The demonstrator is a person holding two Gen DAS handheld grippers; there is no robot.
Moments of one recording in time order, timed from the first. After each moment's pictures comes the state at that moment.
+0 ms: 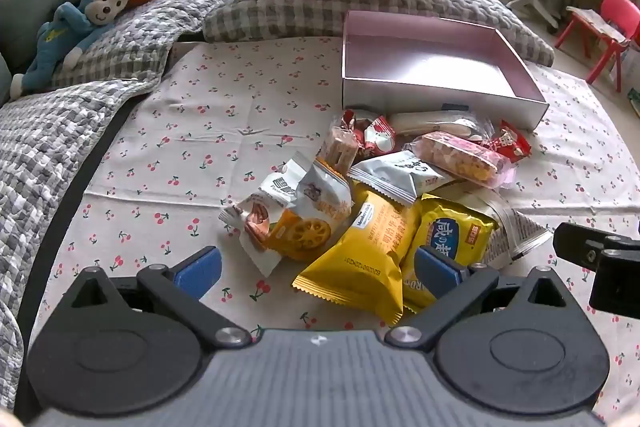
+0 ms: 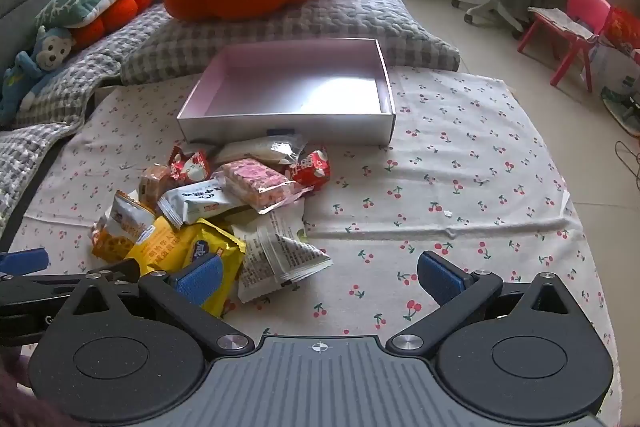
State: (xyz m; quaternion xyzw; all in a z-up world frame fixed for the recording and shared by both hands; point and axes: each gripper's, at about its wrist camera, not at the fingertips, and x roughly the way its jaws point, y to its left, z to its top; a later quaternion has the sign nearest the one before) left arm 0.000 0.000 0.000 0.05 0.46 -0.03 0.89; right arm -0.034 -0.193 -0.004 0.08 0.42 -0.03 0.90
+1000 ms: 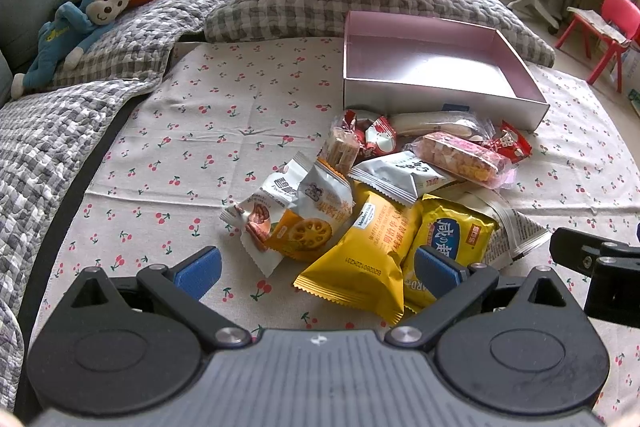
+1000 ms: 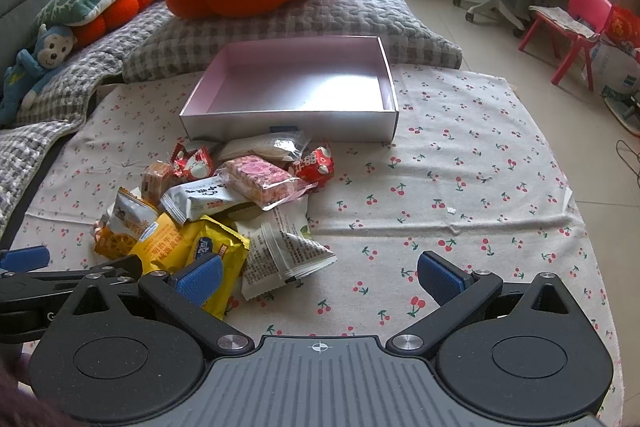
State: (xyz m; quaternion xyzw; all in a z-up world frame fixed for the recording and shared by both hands) left arm 0.000 -0.001 -0.001 0.06 0.46 -0.03 0.89; right arm -0.035 -0.191 -0.005 0.08 0.42 -0.03 0.90
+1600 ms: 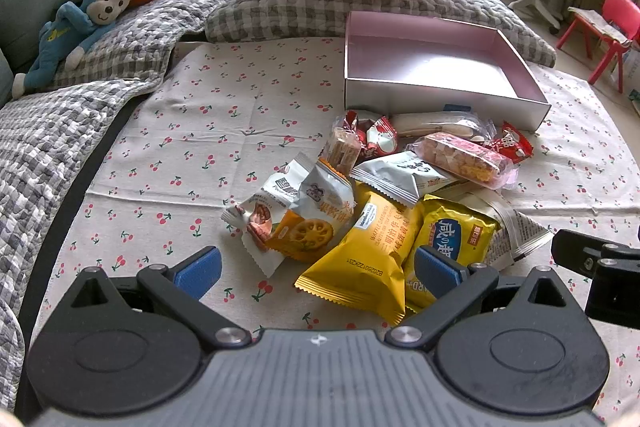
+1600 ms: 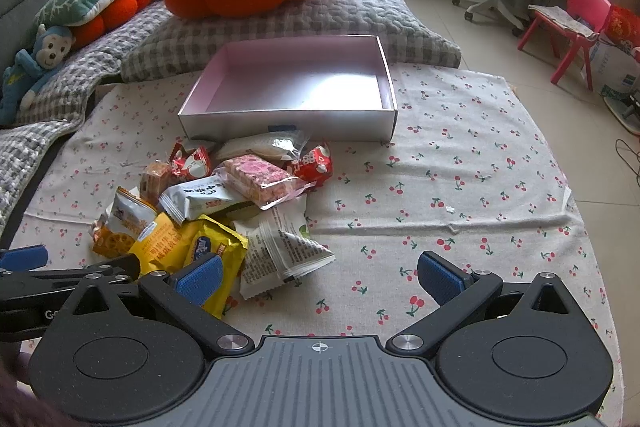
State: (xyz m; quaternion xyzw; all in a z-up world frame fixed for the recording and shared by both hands) left arm 0.001 0.000 0.000 0.06 0.46 -0.03 0.89; right arm -0.035 -0.191 -0.006 0.08 0.42 -0.03 0.91
